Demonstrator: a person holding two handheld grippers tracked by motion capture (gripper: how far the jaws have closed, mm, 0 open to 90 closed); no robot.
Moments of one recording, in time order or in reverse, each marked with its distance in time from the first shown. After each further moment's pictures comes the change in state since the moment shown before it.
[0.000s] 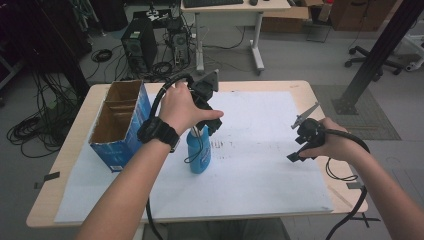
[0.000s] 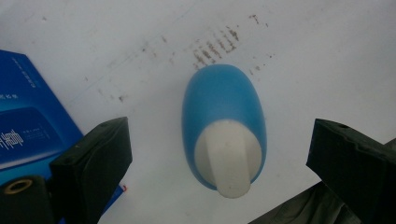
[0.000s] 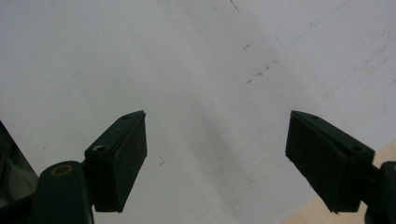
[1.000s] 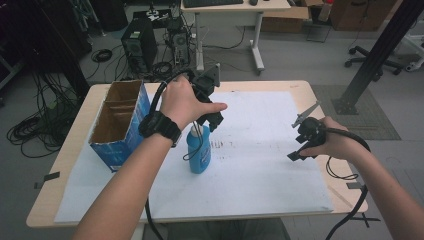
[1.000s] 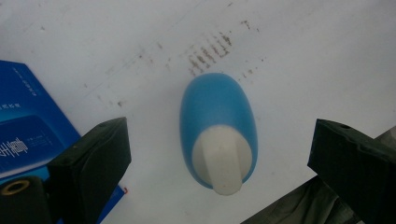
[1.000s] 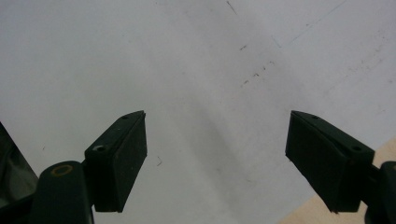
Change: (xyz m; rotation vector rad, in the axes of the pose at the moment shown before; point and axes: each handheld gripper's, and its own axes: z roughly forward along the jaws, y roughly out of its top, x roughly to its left) left arm 0.001 0.007 -0.010 0.007 -0.031 0.030; right arm -0.003 0.000 -0.002 -0.003 0.002 0.003
